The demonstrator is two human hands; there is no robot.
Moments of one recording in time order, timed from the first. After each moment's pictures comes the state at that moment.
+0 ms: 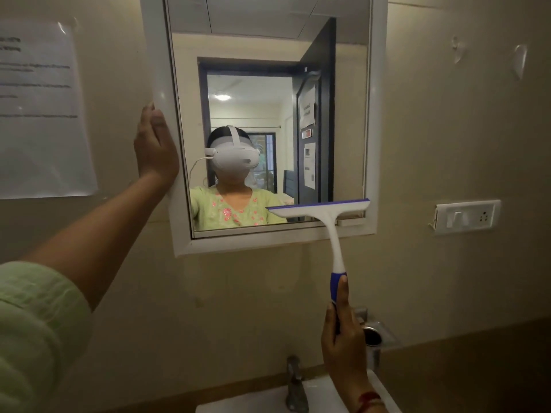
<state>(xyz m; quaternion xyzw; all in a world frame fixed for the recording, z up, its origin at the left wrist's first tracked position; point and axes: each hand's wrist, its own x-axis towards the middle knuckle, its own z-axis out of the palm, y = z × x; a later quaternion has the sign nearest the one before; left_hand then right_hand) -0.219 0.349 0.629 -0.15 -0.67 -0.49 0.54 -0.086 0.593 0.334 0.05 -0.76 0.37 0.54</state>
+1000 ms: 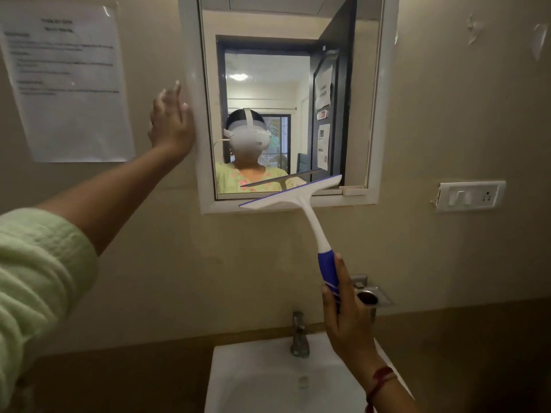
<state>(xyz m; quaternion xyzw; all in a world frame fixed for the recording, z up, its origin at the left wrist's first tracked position) -0.179 0.320 0.617 -0.10 -0.79 -0.36 0.48 -0.006 0.577 0.341 0.14 -0.78 0.38 0.47</state>
